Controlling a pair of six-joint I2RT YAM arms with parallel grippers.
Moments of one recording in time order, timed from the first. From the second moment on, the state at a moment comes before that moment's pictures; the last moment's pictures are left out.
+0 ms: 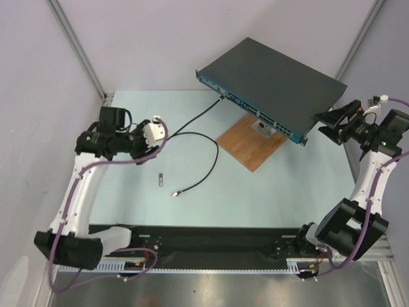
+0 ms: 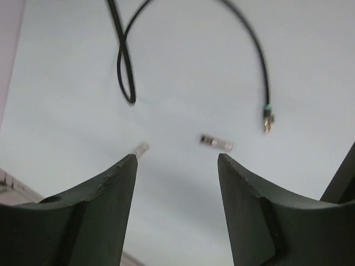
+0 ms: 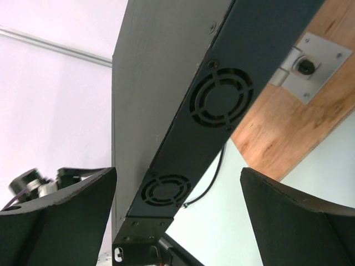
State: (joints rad) left arm -0.23 1.14 1.33 -1.03 0.49 0.92; right arm -0.59 1.28 1.18 -0.40 -1.17 0.58
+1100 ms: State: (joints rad) left arm 0.18 2.10 1.69 -1.14 0.50 1.86; right arm -0.65 1.28 1.50 -0.80 -1.16 0.30
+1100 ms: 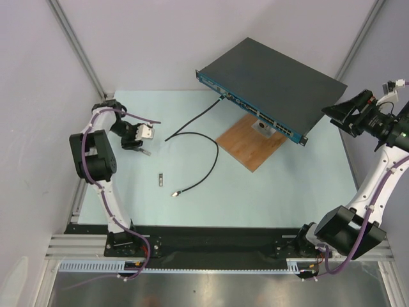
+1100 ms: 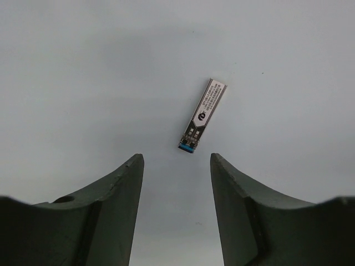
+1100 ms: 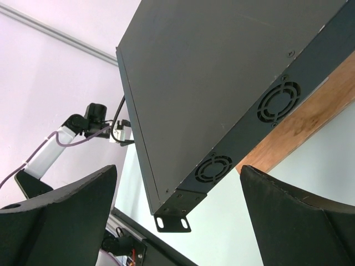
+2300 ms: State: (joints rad) left arm 0.10 2.06 1.65 -1.23 0.50 1.72; right arm -0.68 1.31 1.61 -0.81 -1.12 0.32
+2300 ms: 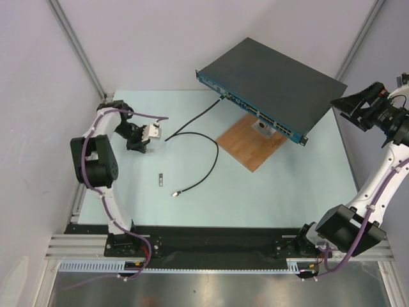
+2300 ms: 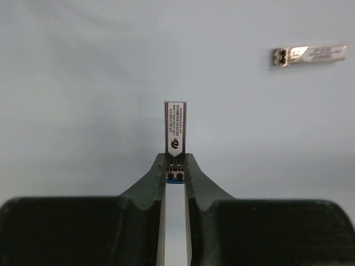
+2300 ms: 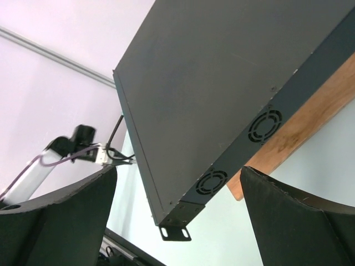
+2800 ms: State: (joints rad) left arm -0.01 1.45 1.60 -1.06 0.48 0.82; right arm -0.61 1.25 1.60 -0.83 -1.17 0.30
